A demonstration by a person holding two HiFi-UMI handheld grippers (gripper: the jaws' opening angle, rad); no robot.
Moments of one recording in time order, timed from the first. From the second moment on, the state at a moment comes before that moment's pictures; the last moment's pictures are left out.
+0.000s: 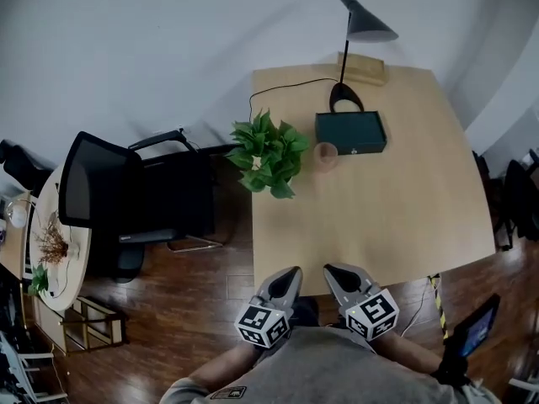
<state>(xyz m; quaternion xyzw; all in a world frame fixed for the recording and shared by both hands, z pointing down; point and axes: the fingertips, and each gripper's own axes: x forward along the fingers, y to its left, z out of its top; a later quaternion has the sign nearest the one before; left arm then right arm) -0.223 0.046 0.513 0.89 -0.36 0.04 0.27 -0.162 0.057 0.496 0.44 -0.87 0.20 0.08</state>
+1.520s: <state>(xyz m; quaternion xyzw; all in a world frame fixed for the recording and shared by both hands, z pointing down) -0.251 -0.202 0.645 0.88 -0.43 0.18 0.08 -0.151 -0.067 0.560 0.43 -0.85 0.25 0.17</state>
